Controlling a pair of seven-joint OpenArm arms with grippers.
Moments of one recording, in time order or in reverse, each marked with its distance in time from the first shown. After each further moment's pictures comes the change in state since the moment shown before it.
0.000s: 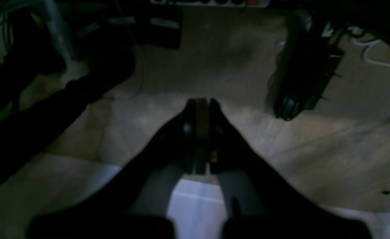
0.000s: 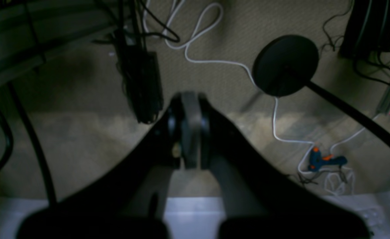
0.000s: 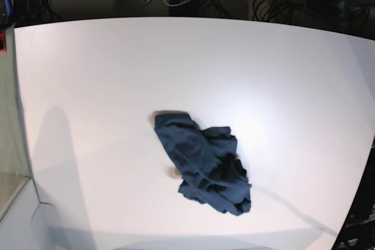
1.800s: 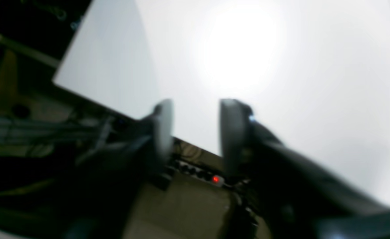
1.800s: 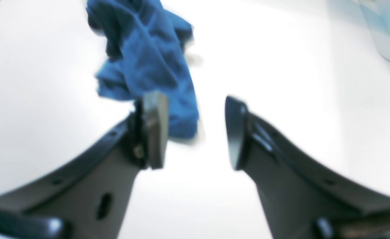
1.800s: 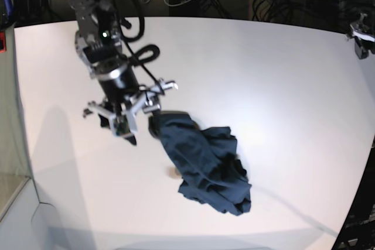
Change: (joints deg) left arm 8.6 0.3 -56.9 79.9 -26.5 -16.7 45.3; right arm 18.6 2.4 -17.2 73.1 0.2 -0.1 -25.2
